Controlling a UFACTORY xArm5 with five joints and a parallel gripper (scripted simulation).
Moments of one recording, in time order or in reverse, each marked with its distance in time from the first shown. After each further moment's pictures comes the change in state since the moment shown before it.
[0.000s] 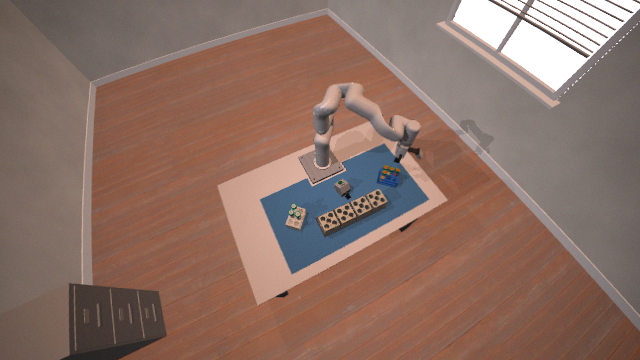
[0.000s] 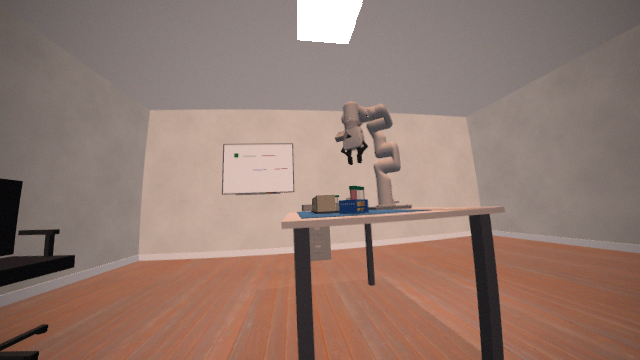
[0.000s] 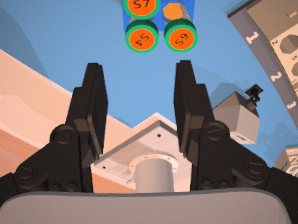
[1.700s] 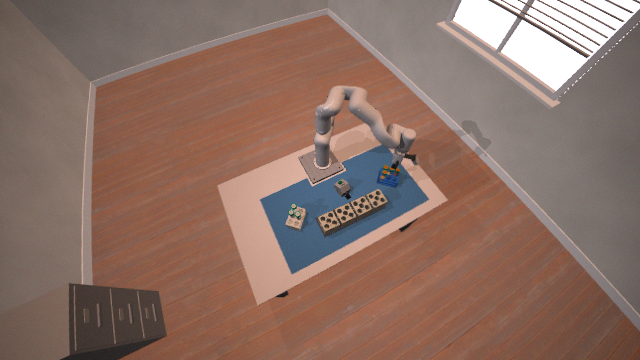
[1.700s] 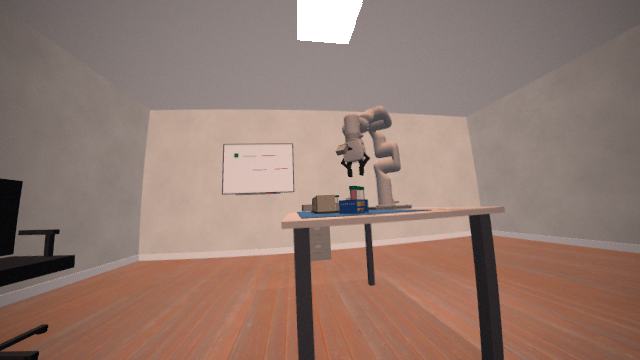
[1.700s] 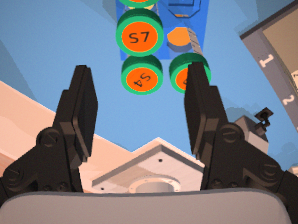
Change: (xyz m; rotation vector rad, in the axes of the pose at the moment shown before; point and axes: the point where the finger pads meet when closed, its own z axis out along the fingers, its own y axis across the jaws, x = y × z) arm 0.000 0.000 0.062 0.000 0.001 0.000
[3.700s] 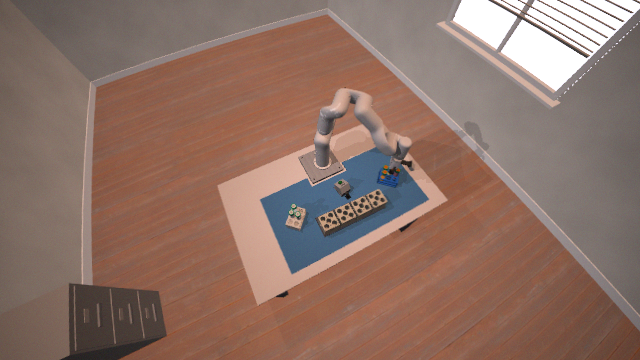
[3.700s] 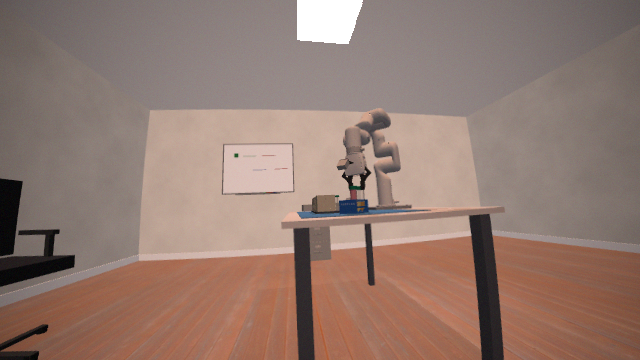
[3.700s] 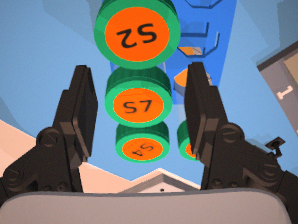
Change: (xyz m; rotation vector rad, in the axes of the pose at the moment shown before) arm 0.000 0.000 0.066 0.000 -0.001 0.000
